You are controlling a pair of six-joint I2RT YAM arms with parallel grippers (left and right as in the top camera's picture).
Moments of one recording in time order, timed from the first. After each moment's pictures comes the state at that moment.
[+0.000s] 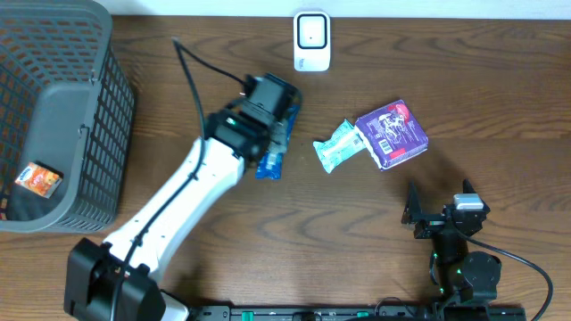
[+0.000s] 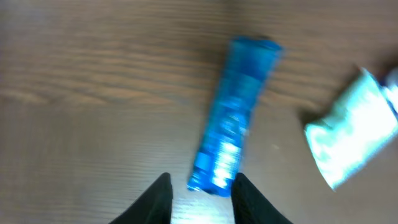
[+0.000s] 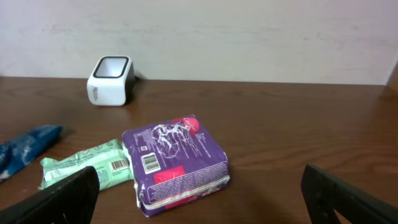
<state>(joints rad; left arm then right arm) -0.51 1.62 1.36 -0.84 -0.22 -0.48 0.01 0.01 0.01 -0.07 -0.03 0.01</state>
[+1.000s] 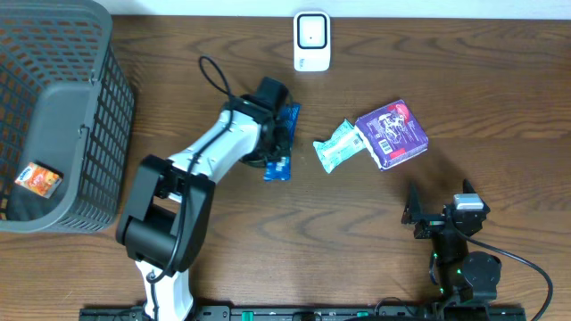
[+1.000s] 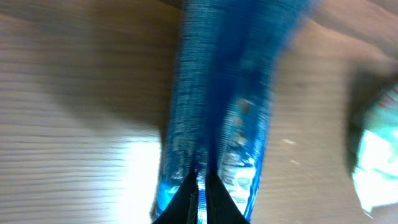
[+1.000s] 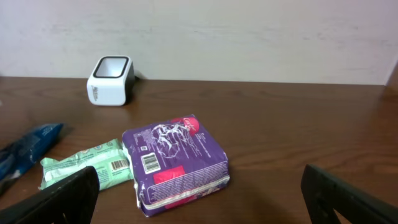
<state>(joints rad) -0.46 1.98 1.36 -0.74 0.15 -0.54 0.01 0.01 0.01 -0.07 -0.03 0.01</state>
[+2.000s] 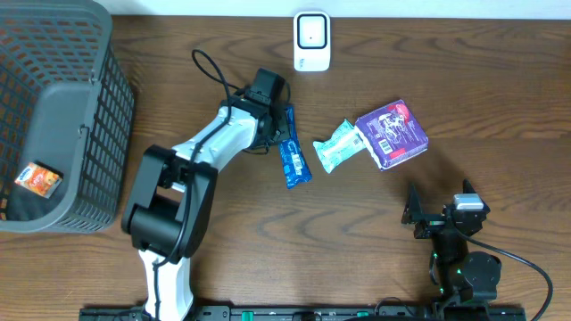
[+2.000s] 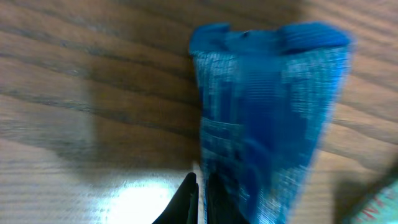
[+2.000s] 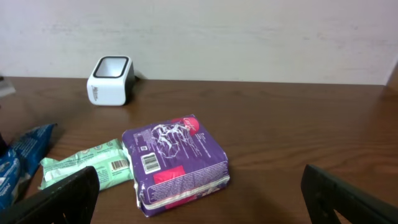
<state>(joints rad) -0.41 2.05 1.38 -0.54 0.10 -0.60 0.01 0.01 0.01 -0.07 -0.03 0.01</state>
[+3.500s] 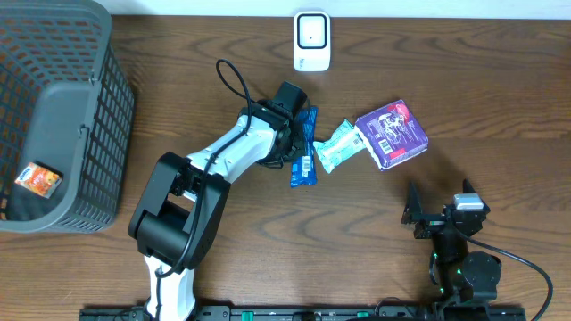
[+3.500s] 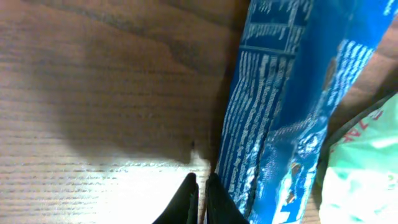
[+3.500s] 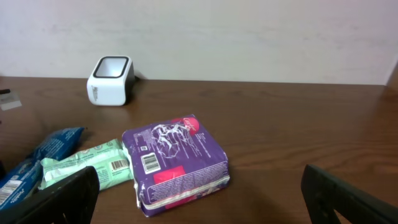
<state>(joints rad) -0.51 2.03 1.36 -0.64 0.12 -0.66 0.01 0.01 0.01 -0.07 -0.03 0.01</state>
